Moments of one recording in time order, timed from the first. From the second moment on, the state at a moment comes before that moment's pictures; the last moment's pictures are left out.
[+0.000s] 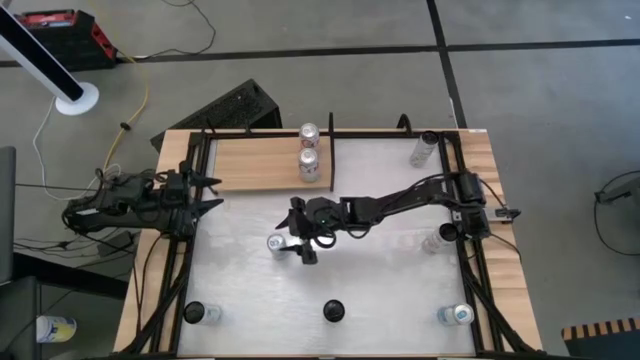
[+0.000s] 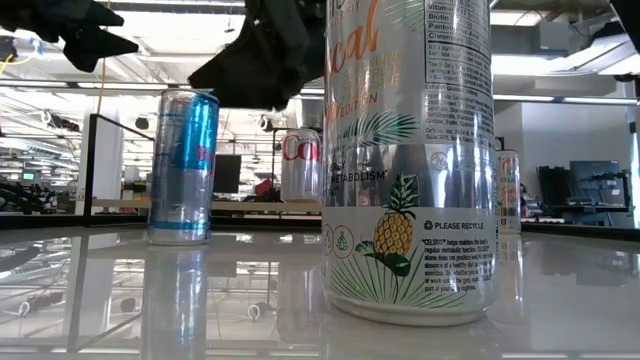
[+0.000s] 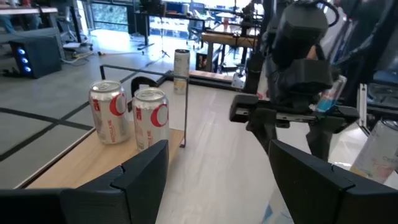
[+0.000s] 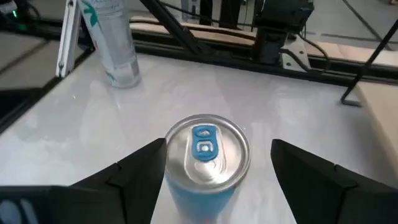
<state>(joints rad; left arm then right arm) -0.03 0.03 0.51 -0.52 -0.29 -0.11 0.07 2.00 1.40 0.21 -0.11 -0.10</state>
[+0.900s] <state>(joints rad) -0.18 0.93 0.65 -0.23 0.00 -0.03 0.43 1.48 1.39 -0.92 0.54 0.26</state>
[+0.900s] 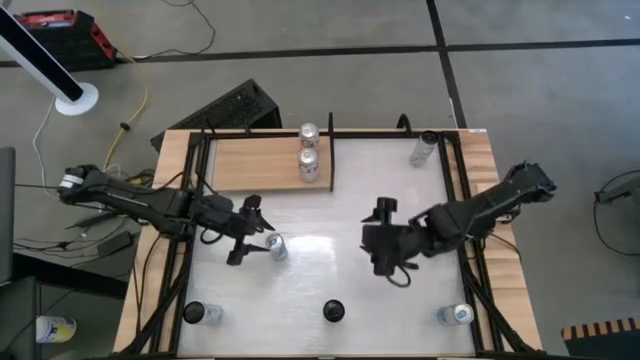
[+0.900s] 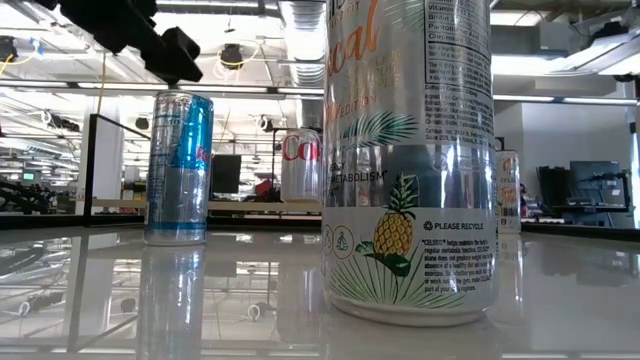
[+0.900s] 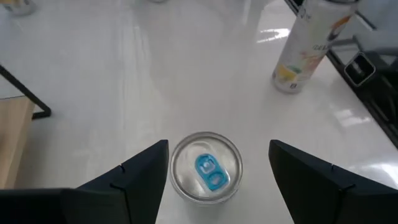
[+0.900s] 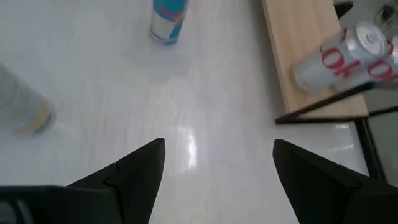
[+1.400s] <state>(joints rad) -0.18 1.01 0.66 -0.20 0.00 0.01 0.44 1.48 1.26 -0.79 0.58 0.27</state>
